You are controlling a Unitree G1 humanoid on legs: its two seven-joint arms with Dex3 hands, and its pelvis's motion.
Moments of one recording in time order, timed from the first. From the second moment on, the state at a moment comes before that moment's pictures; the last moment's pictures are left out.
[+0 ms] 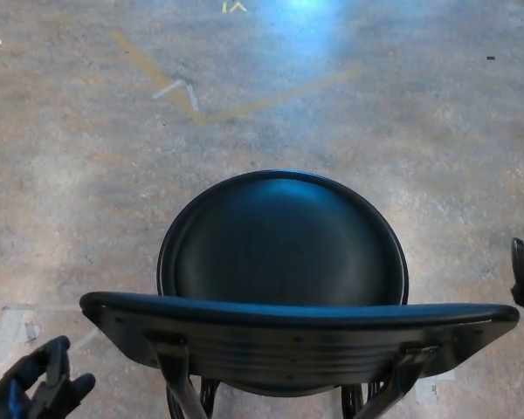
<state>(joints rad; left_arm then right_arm) -0.39 0.23 0.65 1.27 -0.10 -0.15 -0.12 -0.36 -0.33 -0.21 0.85 -0.04 -0.55 0.02</state>
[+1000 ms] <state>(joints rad) -0.38 0.22 0.71 1.30 -0.26 -0.23 -0.20 -0.15 -0.77 0.04 0.65 -0.24 -0.74 0.15</state>
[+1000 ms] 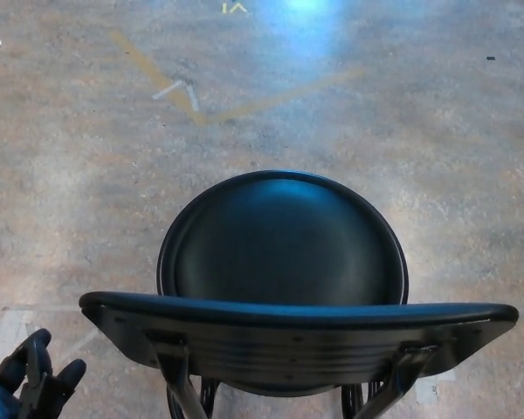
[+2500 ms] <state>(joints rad) -0.36 0.24 0.62 1.32 -0.29 -0.22 -0.16 -0.24 -0.28 0.39 0.27 -0.30 -0.64 0.33</state>
